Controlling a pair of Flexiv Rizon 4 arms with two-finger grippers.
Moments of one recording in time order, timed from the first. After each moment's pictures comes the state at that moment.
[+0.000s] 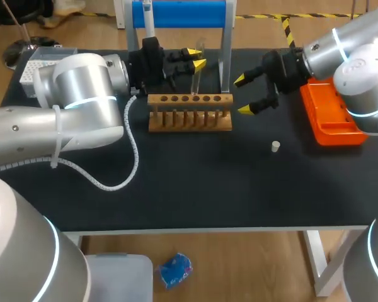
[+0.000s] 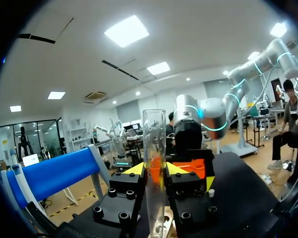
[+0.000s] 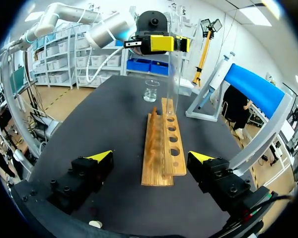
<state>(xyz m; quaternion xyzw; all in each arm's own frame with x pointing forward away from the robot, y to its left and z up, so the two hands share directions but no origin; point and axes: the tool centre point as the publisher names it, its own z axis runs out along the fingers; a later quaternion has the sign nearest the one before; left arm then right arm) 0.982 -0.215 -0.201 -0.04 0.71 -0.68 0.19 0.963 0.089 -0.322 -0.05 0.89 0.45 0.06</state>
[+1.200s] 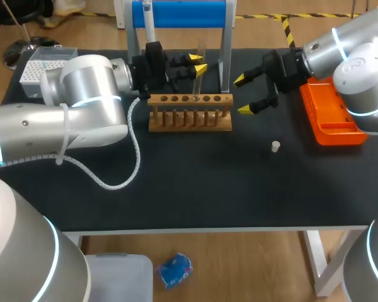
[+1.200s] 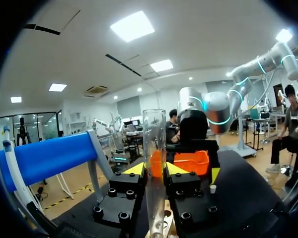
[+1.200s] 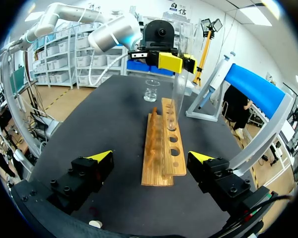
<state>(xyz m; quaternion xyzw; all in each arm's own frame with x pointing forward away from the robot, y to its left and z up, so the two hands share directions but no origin) 0.997 -0.220 -0.229 -0.06 0.71 -0.68 0.17 0.963 0.089 -0.321 -0.05 0.89 0.45 0.06</state>
